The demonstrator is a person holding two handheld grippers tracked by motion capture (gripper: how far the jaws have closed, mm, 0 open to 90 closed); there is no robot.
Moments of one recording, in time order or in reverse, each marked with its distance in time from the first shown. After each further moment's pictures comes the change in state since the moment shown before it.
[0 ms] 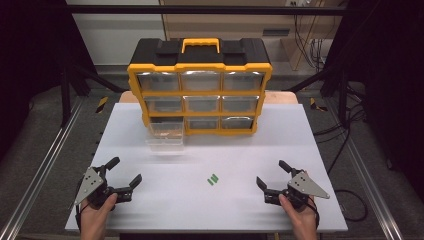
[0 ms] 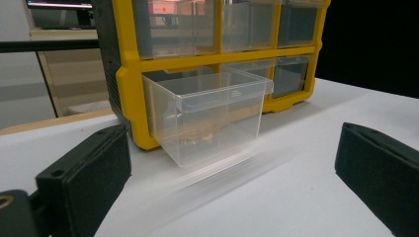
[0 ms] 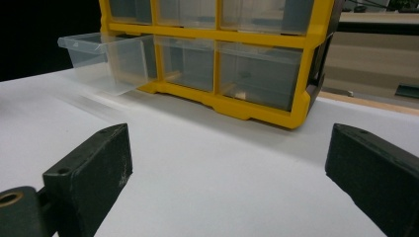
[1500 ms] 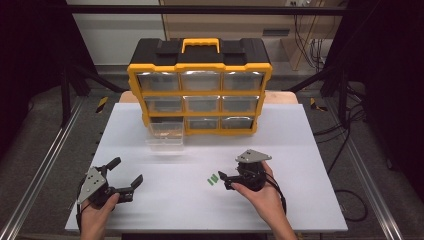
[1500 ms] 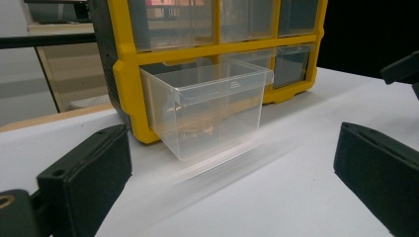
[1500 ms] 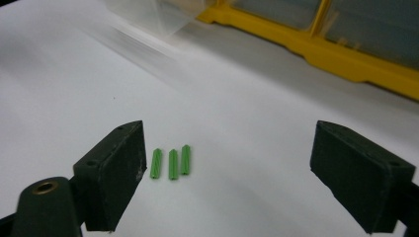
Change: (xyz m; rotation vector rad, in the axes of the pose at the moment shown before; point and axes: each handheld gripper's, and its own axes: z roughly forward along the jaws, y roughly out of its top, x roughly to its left) left arm -0.002 0.000 0.002 0.036 -0.002 0.015; right arm 0.065 0.052 0.093 0.475 0.113 0.013
